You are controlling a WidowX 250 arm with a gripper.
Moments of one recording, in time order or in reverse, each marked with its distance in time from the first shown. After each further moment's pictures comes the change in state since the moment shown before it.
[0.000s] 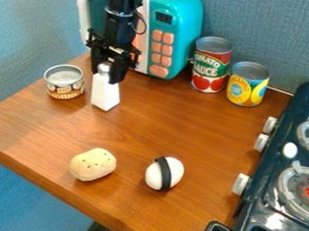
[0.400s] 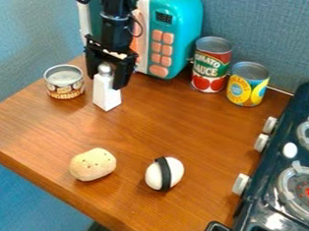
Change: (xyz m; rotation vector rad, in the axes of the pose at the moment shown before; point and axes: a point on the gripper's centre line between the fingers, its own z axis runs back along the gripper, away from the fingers) arm -0.003 0.001 -0.008 -0.061 -0.008 0.013
